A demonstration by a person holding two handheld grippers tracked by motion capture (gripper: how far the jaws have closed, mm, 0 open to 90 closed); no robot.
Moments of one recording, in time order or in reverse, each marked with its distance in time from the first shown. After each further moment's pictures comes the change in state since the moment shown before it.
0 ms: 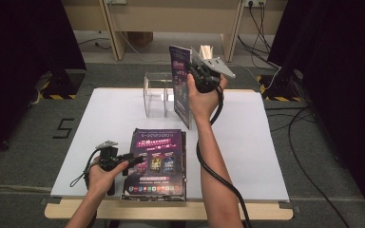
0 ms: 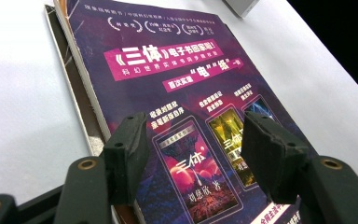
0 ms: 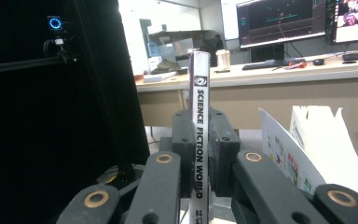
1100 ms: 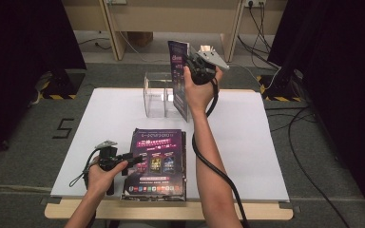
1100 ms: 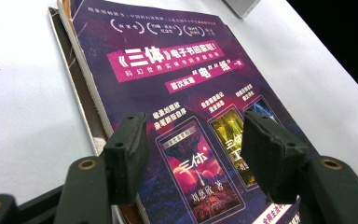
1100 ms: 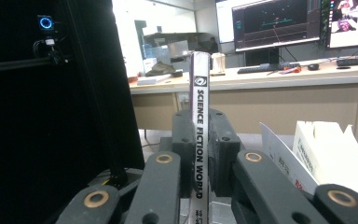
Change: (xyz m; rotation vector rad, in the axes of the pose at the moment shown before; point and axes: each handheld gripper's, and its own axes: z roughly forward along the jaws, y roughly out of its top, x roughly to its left) left arm 0.001 0.000 -0.001 -0.005 0.001 -0.001; right arm -0.002 0.006 0.026 -0.010 -0.026 -0.022
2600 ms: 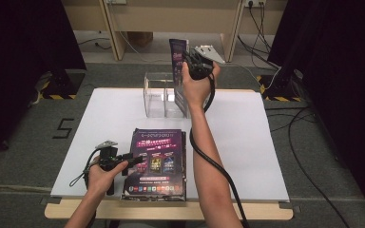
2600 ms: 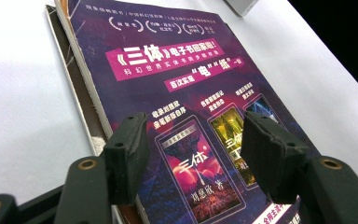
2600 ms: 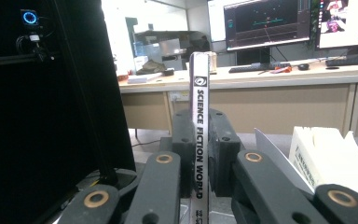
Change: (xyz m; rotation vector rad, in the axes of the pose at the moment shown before) left arm 0.001 -0.001 0.001 0.007 -0.003 0.002; right arm -0.002 0.000 0.021 0.008 -0.039 -0.011
